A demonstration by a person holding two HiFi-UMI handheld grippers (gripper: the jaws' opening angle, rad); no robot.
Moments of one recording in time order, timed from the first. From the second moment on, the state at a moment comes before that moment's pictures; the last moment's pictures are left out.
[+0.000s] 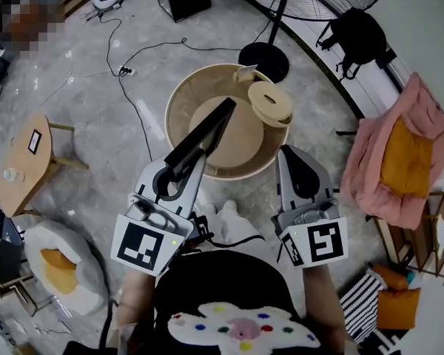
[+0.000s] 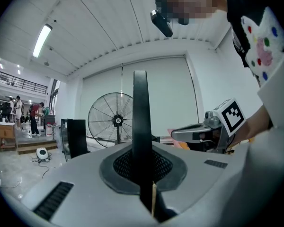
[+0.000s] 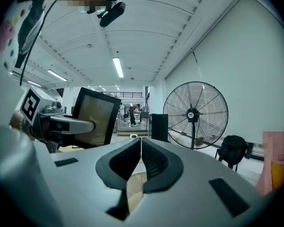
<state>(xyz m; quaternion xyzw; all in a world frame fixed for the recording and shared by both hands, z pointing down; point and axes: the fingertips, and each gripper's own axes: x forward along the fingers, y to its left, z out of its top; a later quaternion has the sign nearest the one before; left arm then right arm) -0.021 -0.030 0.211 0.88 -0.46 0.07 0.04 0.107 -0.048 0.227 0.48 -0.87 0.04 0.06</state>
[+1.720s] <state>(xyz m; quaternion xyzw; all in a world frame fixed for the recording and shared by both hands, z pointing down) -0.019 -0.064 0.212 0.94 -0.32 0.00 0.09 0.039 -0.069 0.217 0.42 -0.90 0.03 0.05</state>
